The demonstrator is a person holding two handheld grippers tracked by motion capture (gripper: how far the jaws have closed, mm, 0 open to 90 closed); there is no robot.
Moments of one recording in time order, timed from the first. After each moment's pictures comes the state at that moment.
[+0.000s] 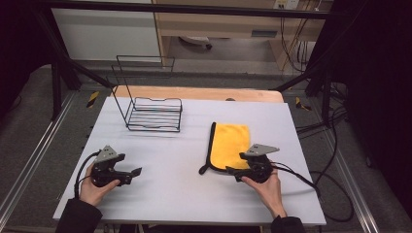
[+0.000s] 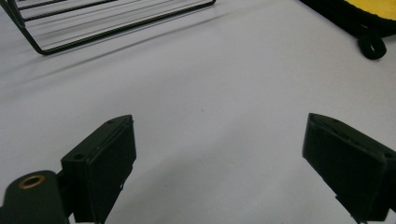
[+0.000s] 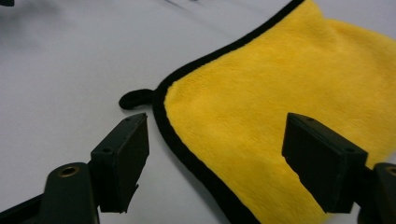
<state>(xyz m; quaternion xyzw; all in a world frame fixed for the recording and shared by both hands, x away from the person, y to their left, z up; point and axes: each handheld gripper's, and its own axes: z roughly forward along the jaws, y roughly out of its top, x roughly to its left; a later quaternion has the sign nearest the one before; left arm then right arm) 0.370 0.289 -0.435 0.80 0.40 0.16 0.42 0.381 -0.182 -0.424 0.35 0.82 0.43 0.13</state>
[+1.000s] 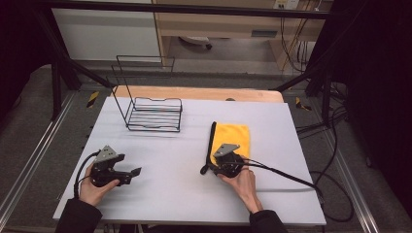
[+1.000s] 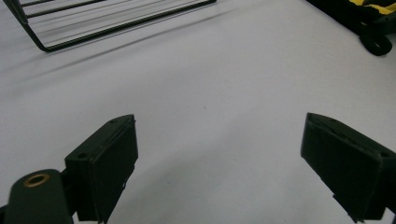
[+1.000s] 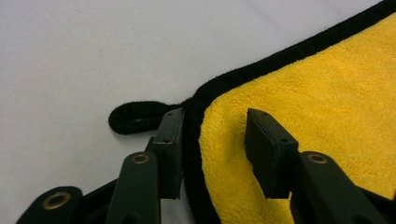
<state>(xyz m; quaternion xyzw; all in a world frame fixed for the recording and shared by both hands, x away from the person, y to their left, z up) 0.370 0.290 -0.436 0.80 0.40 0.16 0.42 0.405 -0.112 -0.448 0.29 0.88 0.34 0.17</state>
